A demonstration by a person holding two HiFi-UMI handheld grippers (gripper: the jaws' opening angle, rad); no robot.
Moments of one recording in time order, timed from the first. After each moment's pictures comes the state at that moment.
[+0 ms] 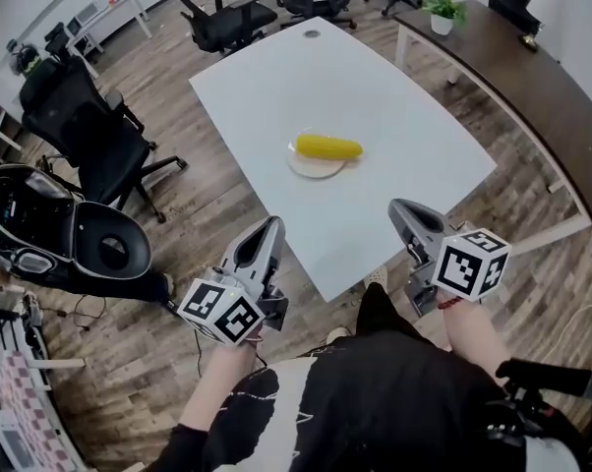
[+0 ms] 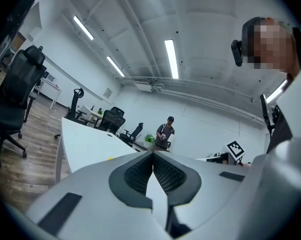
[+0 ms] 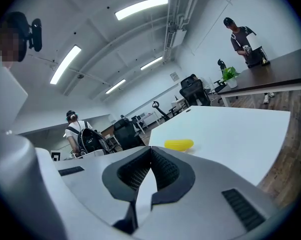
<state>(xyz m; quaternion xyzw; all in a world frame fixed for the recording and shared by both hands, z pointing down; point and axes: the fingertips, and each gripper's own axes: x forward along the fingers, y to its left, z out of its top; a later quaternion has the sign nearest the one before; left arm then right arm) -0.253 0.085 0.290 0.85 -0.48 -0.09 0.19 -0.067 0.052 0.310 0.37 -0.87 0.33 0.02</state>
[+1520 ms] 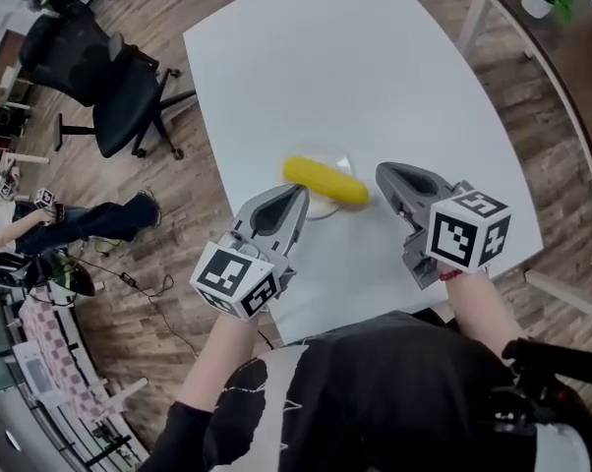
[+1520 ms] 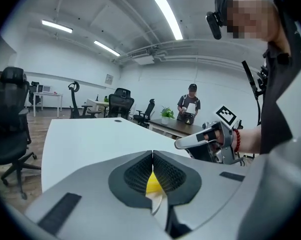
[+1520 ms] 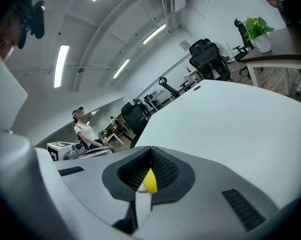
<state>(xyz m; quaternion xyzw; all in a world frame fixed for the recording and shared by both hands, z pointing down) -0.186 -0.138 0.361 0.82 -0.53 0.11 0.19 -0.086 -0.191 0.386 0.22 -0.88 0.40 0.11</state>
